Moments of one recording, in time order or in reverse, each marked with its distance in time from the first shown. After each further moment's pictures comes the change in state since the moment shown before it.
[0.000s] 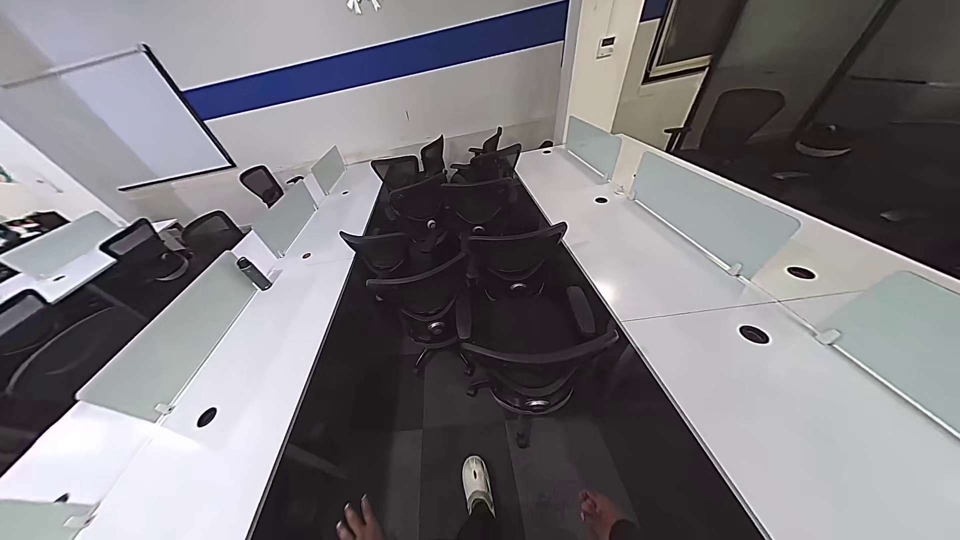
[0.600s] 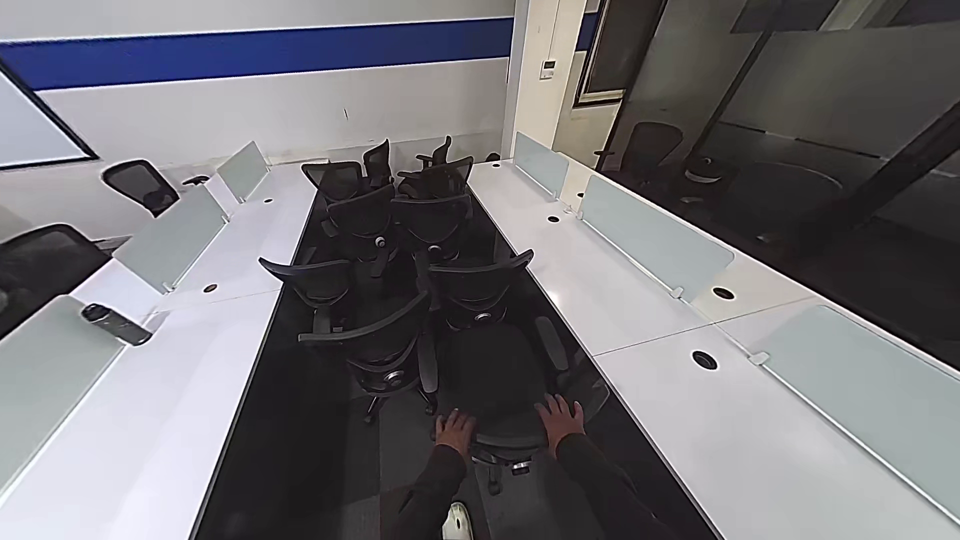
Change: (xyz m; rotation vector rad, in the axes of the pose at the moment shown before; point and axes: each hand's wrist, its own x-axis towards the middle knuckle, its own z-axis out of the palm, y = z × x) left_hand 0.125 0.410 -0.115 0.119 -0.319 1.092; right_hand 0.130 -0.205 -0.225 -0.680 0.359 0.107
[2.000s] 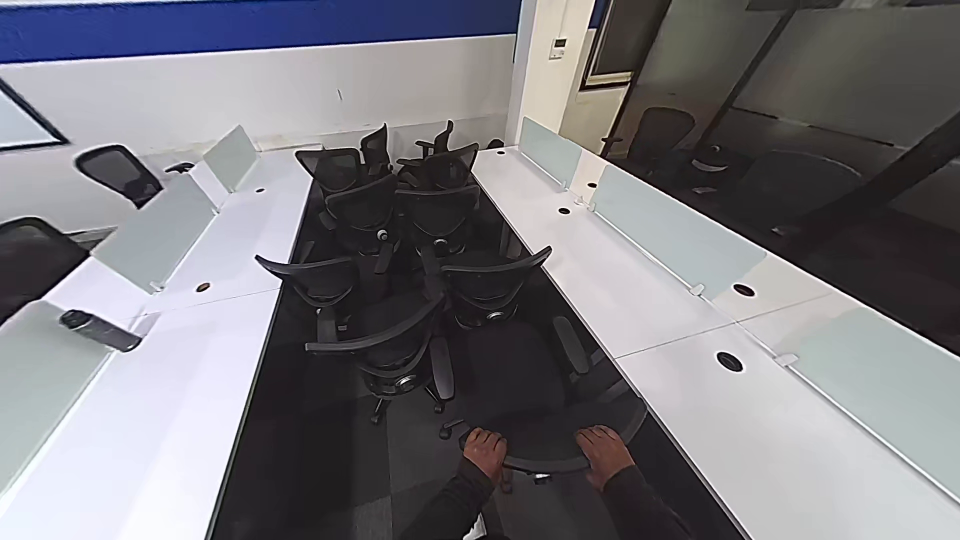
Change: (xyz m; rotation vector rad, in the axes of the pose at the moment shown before) left_hand 0.034 -0.040 0.044 0.104 0.621 0.472; right_hand 0.004 0.017 0.045 -0.140 0.407 -0.230
